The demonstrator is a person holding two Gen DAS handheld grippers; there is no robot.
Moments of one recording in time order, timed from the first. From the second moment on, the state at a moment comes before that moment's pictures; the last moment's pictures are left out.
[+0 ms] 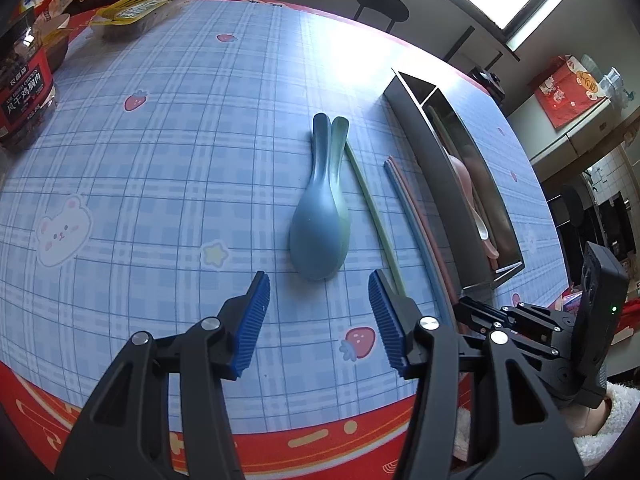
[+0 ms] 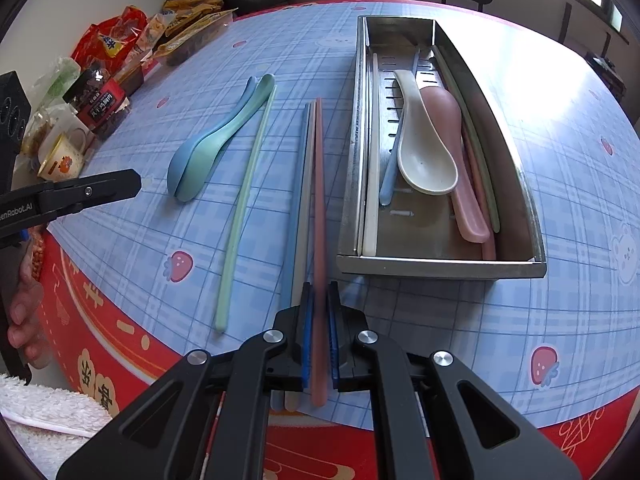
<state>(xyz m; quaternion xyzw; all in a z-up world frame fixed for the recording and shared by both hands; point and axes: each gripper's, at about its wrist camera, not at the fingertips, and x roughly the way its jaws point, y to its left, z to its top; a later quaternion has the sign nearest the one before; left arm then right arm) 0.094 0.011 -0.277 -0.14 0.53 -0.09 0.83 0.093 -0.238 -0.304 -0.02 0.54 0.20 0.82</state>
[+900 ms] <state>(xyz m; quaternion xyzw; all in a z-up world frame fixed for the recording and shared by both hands) 0.207 -0.007 -0.308 -0.11 0.54 -0.08 0.83 0.091 -0.241 -0.305 -0.02 0.53 0.21 0.82</state>
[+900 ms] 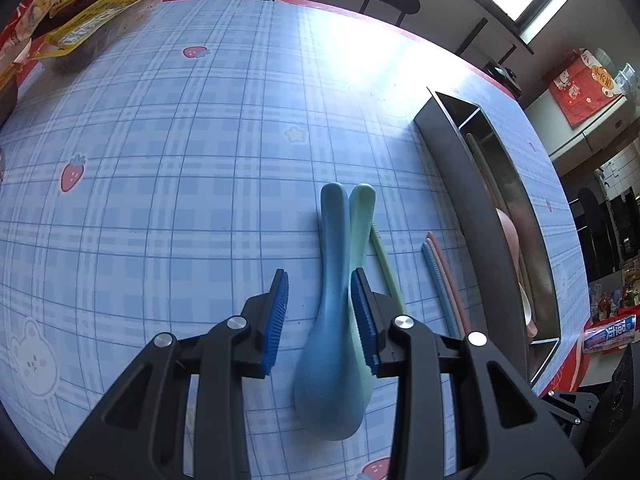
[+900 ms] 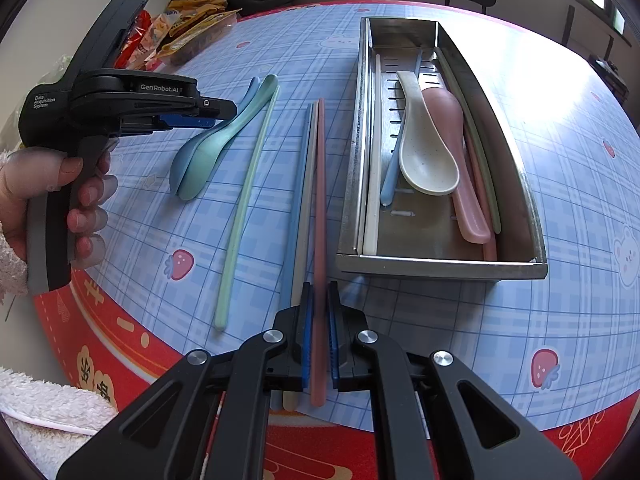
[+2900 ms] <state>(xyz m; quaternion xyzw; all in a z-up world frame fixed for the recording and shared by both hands) 0.087 0.017 -0.310 -0.11 0.55 -0.05 0.82 0.096 -0.228 -0.305 -0.02 0.55 0.20 0.81</state>
